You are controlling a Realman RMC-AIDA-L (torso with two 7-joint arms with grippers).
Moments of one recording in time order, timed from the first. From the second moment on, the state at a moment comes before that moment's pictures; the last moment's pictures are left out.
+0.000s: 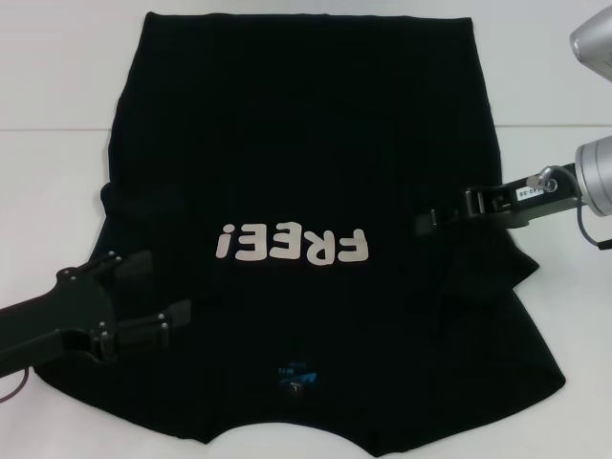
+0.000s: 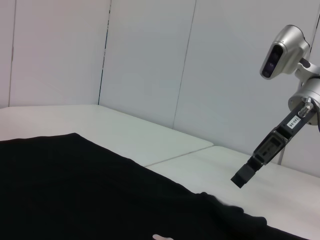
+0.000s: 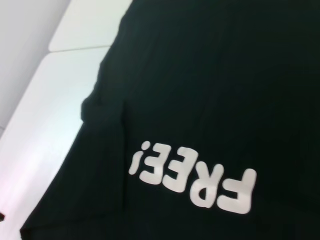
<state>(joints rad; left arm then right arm) -0.36 -2.16 0.37 0.80 2.06 1.70 -1.23 0.83 2.03 -0.80 -0.79 -2.40 -1.42 2.55</state>
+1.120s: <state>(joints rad) -0.37 -2.16 0.37 0.80 2.06 1.68 -1.23 0.73 1.97 -0.79 -0.65 -2.39 -1.44 2.60</state>
